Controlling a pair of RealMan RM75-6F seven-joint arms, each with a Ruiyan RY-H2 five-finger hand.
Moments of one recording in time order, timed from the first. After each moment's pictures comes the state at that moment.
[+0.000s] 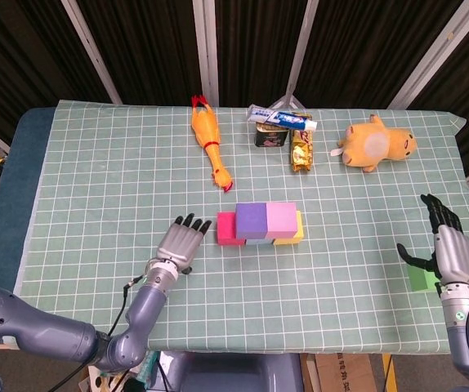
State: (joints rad) left arm -1.11 -1.66 -0.18 -1.80 0.33 1.25 1.04; right arm 0.26 -1.04 0.25 -1.86 -1.05 1.25 0.06
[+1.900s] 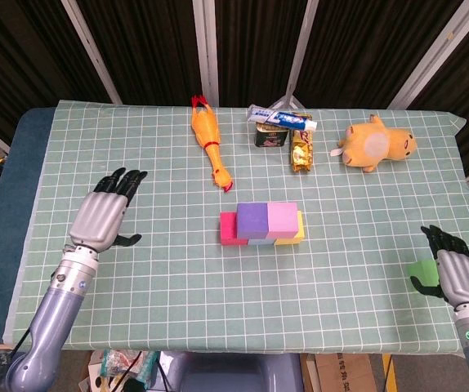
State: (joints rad) left arm -0.81 -1.12 -0.16 -2.21 0.77 1.41 0.64; right arm 0.26 -0.91 0.10 -1.90 -1.03 1.11 -0.18
